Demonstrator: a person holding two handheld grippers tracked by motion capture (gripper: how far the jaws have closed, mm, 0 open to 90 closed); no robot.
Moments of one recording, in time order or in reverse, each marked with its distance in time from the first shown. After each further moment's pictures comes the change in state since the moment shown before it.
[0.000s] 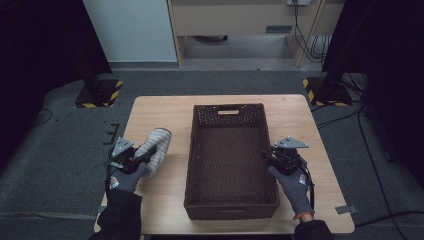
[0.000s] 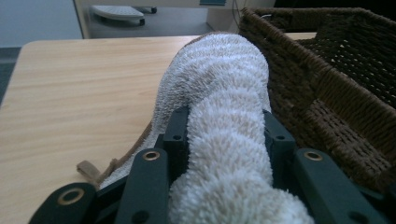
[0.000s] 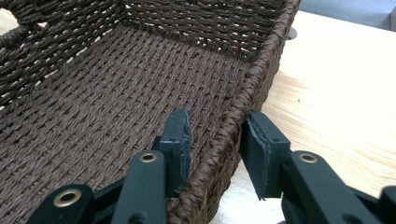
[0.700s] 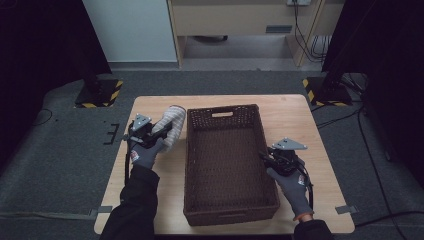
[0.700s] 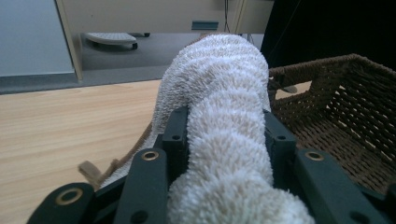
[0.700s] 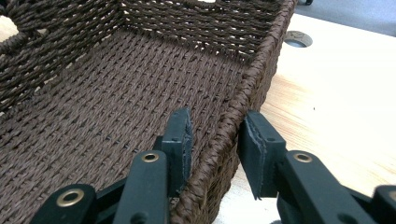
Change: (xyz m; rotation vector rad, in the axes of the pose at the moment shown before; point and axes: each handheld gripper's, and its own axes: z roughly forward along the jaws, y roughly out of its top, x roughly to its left) left arm -0.010 0.046 0.070 -0.086 -0.015 0.002; right arm 0.005 -0.001 0.001 -0.028 0.042 -0.025
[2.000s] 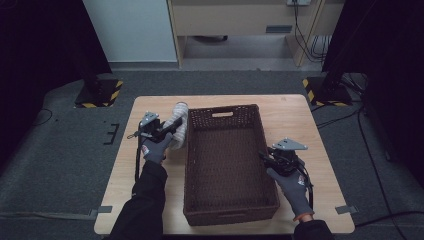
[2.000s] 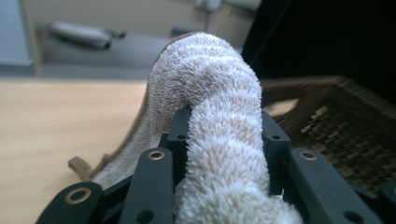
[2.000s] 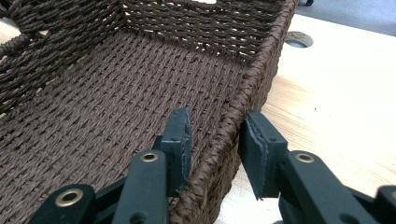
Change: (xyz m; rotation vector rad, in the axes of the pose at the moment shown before) left arm -0.001 -0.003 0.030 -0.059 -0.131 -0.101; right arm 0.000 -0.001 0.000 -0.002 0.005 0.004
